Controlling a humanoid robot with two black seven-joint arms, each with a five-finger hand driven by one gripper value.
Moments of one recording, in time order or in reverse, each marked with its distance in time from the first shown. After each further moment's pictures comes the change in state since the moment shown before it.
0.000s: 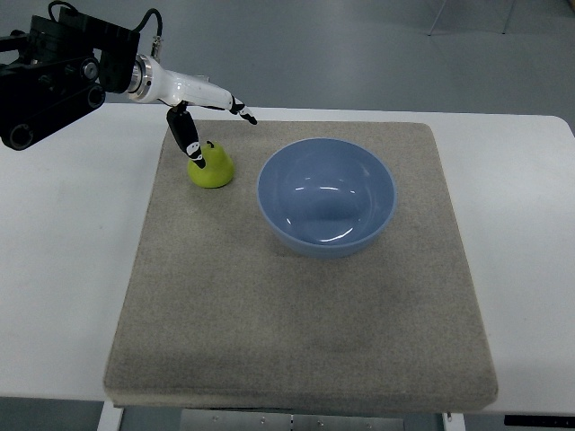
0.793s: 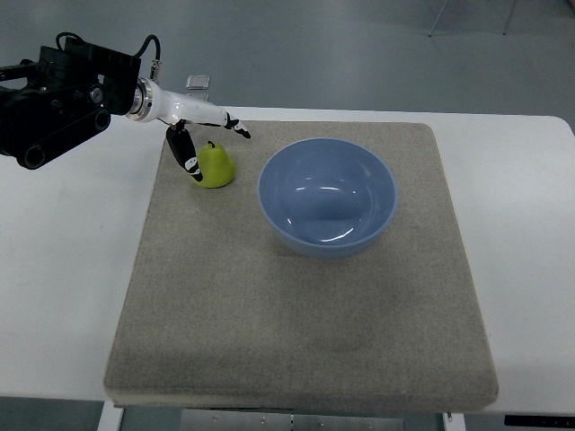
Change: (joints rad) left arm 0.072 -0.032 0.004 0.065 0.006 0.055 0.006; right arm 0.000 0.000 0.000 0.000 0.000 0.000 0.000
